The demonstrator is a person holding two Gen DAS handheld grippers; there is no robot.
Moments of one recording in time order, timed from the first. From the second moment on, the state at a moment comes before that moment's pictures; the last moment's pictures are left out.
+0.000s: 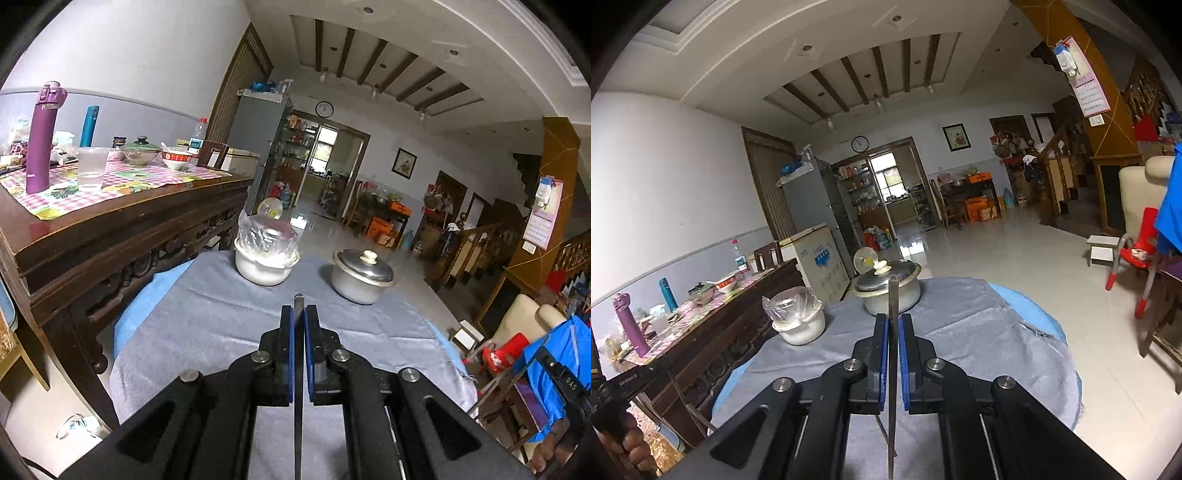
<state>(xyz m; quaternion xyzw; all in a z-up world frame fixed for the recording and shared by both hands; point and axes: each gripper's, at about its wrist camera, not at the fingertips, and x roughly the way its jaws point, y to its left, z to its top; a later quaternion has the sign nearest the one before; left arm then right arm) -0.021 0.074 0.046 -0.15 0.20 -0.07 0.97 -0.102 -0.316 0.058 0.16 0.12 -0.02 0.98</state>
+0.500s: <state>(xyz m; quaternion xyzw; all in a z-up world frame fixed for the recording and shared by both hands) -0.055 0.059 0.089 -0.16 0.17 -0.12 0.96 -0.137 -0.305 0.088 0.14 0.09 0.02 0.99</state>
